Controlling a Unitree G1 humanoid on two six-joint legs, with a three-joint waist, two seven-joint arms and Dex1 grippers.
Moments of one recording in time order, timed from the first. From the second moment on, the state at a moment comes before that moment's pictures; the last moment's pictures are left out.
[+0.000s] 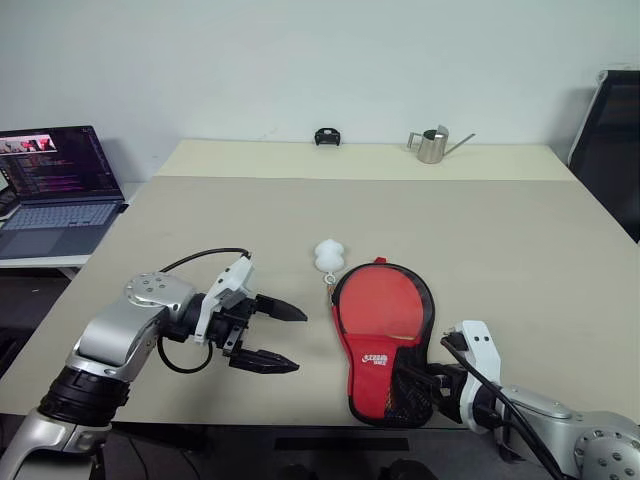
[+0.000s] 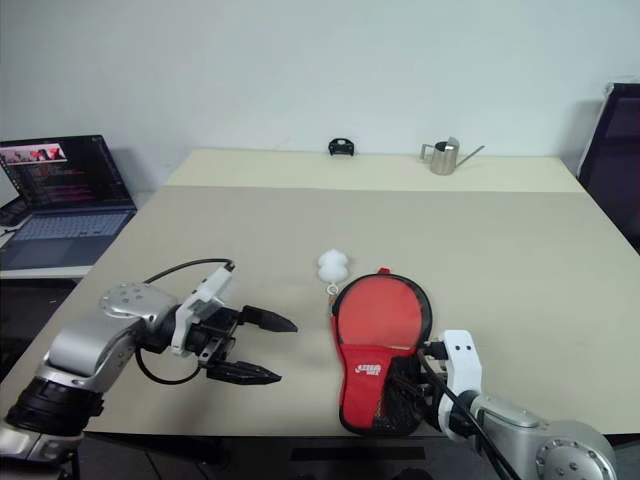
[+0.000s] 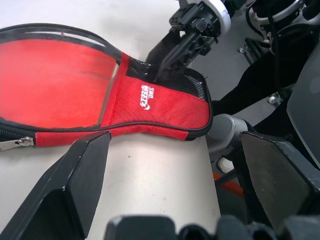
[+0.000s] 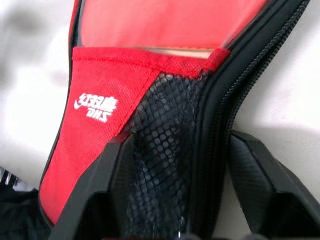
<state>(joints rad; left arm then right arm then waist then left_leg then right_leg) -0.44 0.85 -0.12 -0.07 -0.54 0.49 -1.51 -0.02 -0.18 -0.35 -0.78 1.20 1.60 -0.35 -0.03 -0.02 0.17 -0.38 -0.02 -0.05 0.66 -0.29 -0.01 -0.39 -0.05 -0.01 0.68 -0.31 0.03</state>
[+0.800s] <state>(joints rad) -0.45 0.79 -0.11 -0.04 -0.53 0.47 -1.44 -0.37 -0.70 -0.05 -0.65 1.27 1.15 -0.23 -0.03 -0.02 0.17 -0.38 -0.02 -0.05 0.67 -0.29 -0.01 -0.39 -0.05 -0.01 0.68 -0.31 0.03</state>
